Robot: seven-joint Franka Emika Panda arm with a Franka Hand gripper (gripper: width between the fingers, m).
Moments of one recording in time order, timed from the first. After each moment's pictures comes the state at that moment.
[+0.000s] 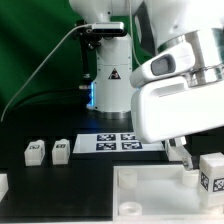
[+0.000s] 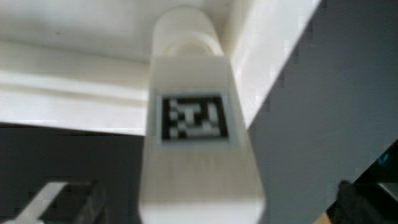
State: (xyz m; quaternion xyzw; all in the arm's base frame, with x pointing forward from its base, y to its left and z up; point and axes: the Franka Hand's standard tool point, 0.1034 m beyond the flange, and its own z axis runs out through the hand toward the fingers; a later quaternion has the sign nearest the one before) arm 0.627 0.120 0.105 -0.98 -0.12 -0.13 0.08
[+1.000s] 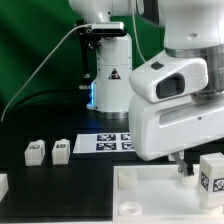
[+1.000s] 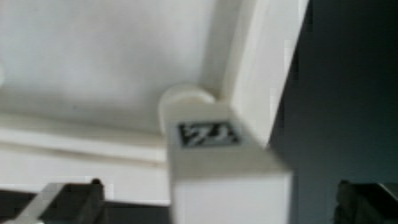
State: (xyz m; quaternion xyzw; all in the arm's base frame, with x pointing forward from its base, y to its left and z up) arm 0.638 0.110 0.094 -0.99 -0.11 0.04 0.09
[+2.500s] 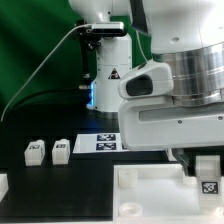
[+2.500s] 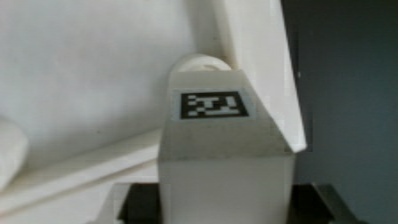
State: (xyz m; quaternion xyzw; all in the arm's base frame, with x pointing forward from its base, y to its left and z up) arm 0.640 0.101 0.089 -0.97 0.21 0.01 0.09
